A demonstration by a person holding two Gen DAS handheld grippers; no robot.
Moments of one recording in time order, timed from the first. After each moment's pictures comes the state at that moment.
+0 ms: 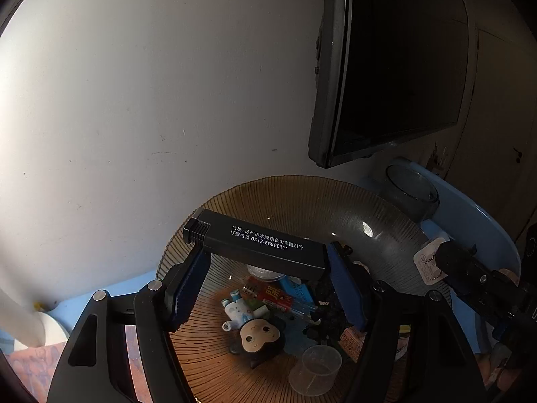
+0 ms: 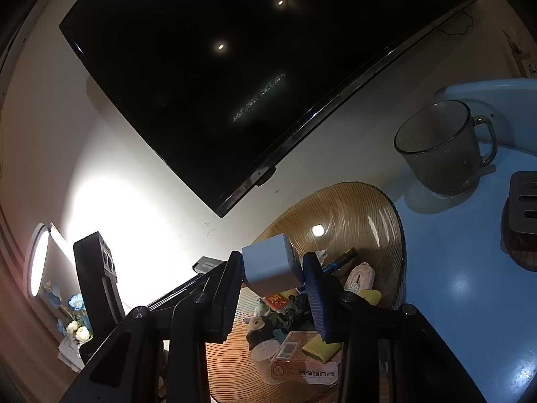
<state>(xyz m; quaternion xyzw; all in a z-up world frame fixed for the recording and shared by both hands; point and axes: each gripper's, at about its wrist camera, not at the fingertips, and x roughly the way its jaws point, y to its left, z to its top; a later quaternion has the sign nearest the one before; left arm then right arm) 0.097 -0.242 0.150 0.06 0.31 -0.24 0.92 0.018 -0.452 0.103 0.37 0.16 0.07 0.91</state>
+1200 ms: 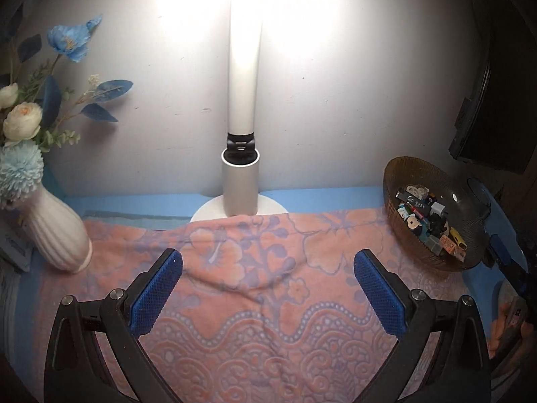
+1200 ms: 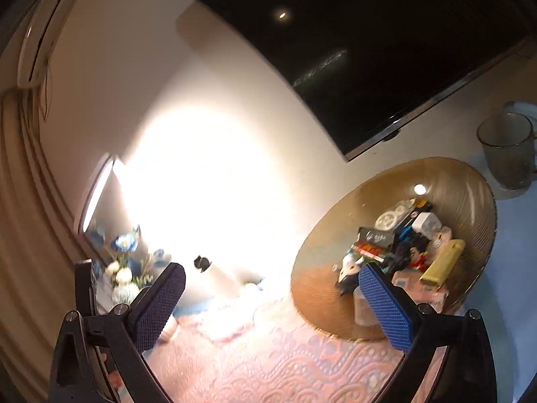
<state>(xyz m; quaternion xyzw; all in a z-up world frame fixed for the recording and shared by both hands) -0.006 0.002 0.195 -0.02 0.38 -0.05 0.92 -0.021 -0.348 0.153 0.28 0.21 0.20 0.92</state>
